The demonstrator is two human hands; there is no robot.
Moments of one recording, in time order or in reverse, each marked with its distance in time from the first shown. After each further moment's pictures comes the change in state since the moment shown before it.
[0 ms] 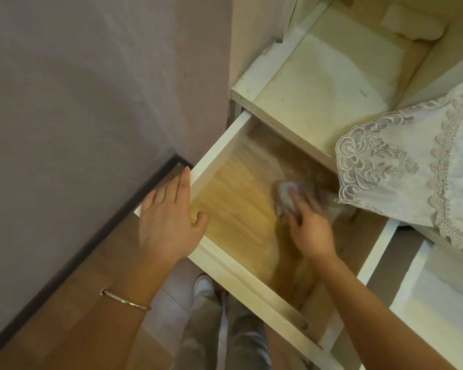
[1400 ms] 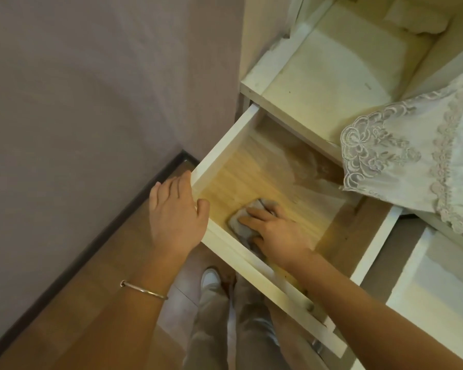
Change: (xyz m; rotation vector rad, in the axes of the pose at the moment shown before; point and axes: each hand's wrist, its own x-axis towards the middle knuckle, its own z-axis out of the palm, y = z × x) left_hand -0.016 -0.002 0.004 -0.119 0.142 -0.103; right_hand -0.036 -0.070 -0.008 -0.278 -0.463 -0.378
